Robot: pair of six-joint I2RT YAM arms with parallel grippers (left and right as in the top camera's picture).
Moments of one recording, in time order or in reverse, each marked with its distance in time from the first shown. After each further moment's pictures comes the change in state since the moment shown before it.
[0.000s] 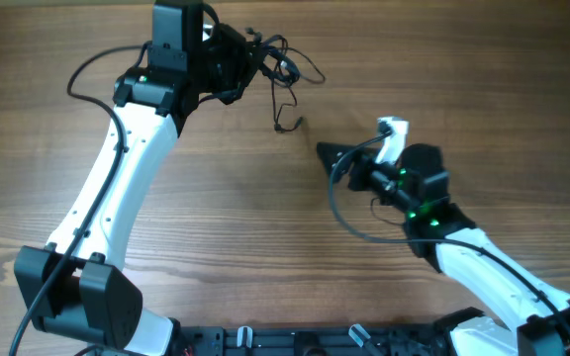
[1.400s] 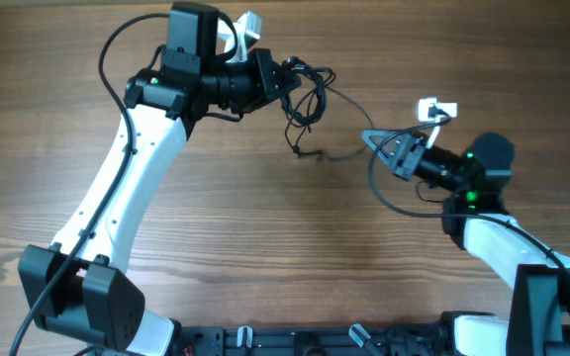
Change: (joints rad) left arm -0.043 0.000 0.000 -0.087 0.299 0.578; right arm -0.377 0.151 -0.005 0.446 -0.710 0.116
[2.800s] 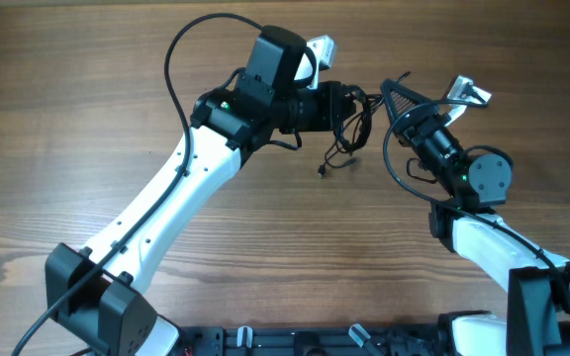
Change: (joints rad) left arm -0.286 0.000 0.000 0.051 -0.229 0.060; right arm 0.123 0.002 0.001 0.442 0.536 0.580
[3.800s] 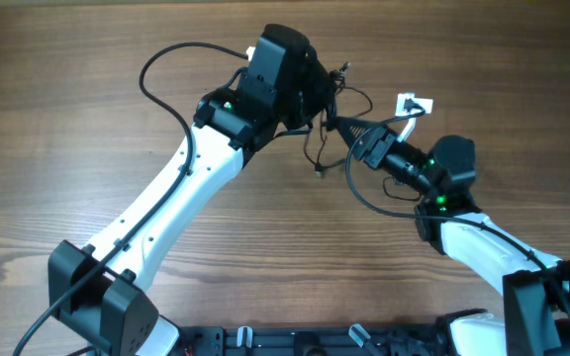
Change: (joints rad) left arm -0.006 0.008 -0.002 0.062 -0.309 -0.583; right arm 0.115 -0.001 0.012 -0.444 -0.145 -0.453
